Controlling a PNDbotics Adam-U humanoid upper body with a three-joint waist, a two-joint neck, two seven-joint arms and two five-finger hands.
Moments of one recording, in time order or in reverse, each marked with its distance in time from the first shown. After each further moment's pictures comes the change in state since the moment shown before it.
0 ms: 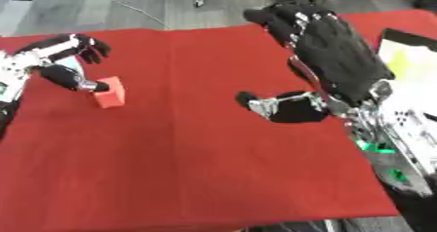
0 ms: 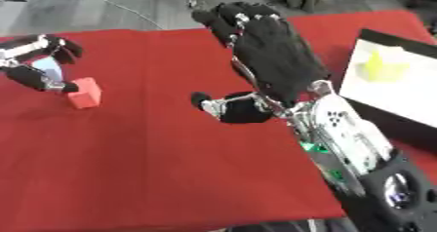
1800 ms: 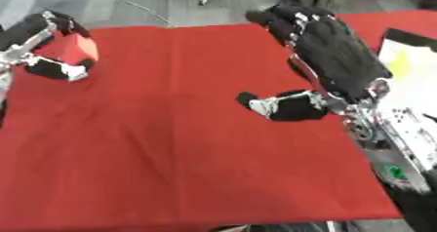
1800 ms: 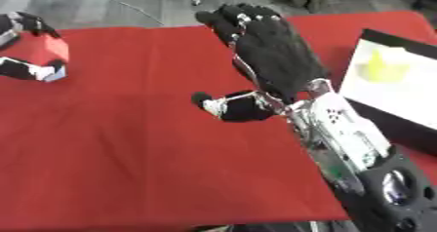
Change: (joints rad) left arm 0.088 0.025 0.139 -0.251 -0.151 -0.167 0.256; right arm 0.016 -0.019 -0.005 0.000 -0.004 0.036 0.037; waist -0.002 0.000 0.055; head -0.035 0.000
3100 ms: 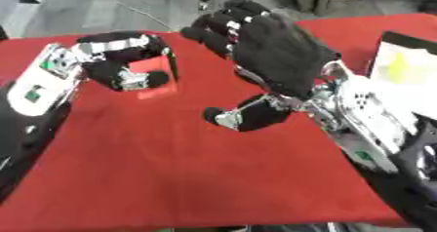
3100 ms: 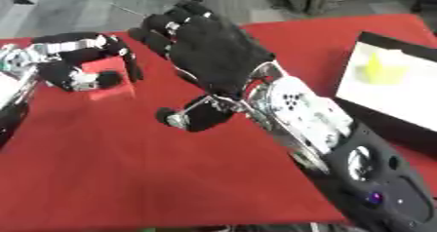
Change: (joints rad) left arm -0.022 -0.182 -0.405 -0.411 0.841 0.468 -0.671; right arm -0.132 0.012 0.095 0.000 0.017 -0.105 0.171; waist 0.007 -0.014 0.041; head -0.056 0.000
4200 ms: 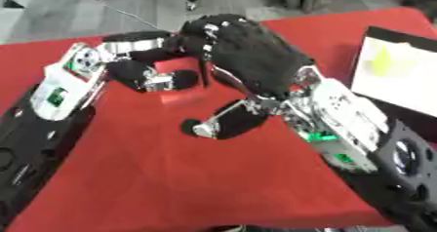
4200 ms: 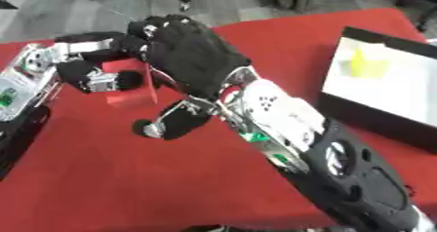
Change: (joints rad) left arm -0.035 -0.094 -0.043 -0.054 0.048 0.090 -0.008; right arm 0.005 0.009 0.023 -0.010 -0.102 0.121 0.004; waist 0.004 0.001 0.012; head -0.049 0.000
